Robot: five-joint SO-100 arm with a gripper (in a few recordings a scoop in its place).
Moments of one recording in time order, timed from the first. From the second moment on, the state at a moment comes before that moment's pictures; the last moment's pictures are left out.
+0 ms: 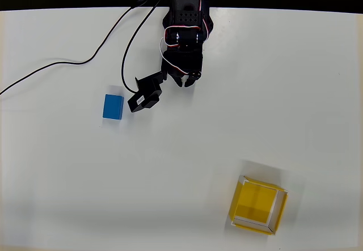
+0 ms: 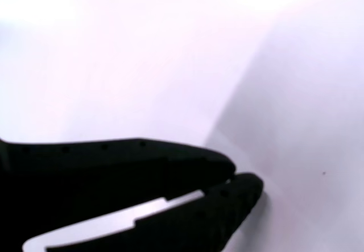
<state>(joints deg) -3.7 189.8 178.7 75.9 -85.8</state>
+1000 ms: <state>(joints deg) 11.4 157.2 148.4 75.6 -94.0</state>
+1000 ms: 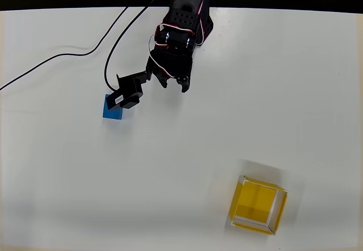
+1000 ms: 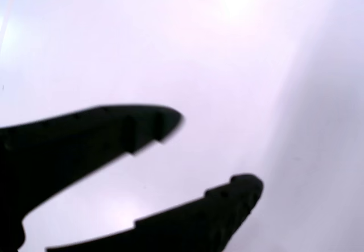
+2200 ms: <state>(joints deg) 46.4 104.8 118.7 56.3 -122.2</state>
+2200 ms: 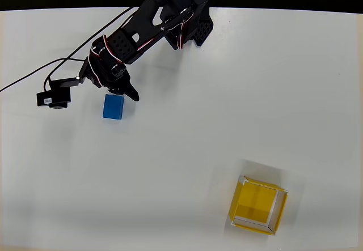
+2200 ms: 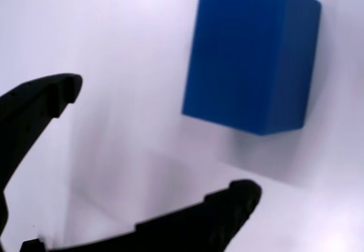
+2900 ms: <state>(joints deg) 43.6 92.8 117.9 44.6 -119.2</state>
